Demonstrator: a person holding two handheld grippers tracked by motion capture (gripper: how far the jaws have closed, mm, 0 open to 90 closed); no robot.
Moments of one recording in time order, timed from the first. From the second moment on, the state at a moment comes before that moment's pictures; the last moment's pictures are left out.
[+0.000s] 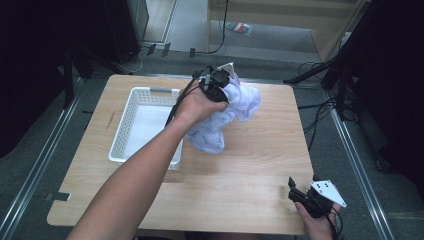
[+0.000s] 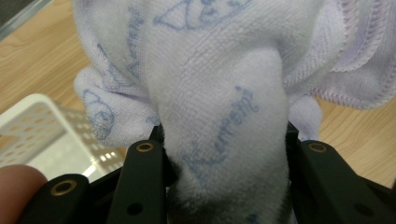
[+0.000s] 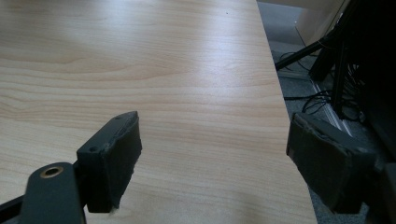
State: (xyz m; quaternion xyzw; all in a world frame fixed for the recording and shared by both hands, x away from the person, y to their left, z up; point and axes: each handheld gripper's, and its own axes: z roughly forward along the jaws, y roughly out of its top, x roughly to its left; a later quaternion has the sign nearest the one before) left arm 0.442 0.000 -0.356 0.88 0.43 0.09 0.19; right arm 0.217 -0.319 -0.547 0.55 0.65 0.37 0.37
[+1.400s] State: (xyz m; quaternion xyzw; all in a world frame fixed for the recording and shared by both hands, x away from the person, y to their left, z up) left arm 0.453 -0.028 -0.453 0.86 0.47 -0.02 0.23; right arm 0.216 -0.322 -0.546 0.55 0.65 0.39 0.36
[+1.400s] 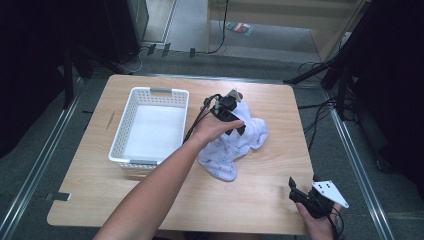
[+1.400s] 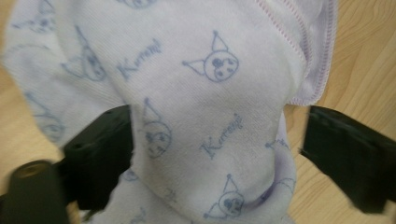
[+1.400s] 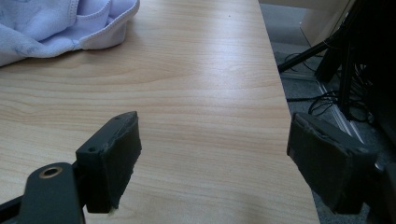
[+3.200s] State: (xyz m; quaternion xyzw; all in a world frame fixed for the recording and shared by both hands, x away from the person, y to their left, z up) left arm 0.382 0.173 -0.404 0.81 0.52 0.10 0.27; right arm 0.214 -0.325 -0.546 0.56 0.64 0.39 0.36
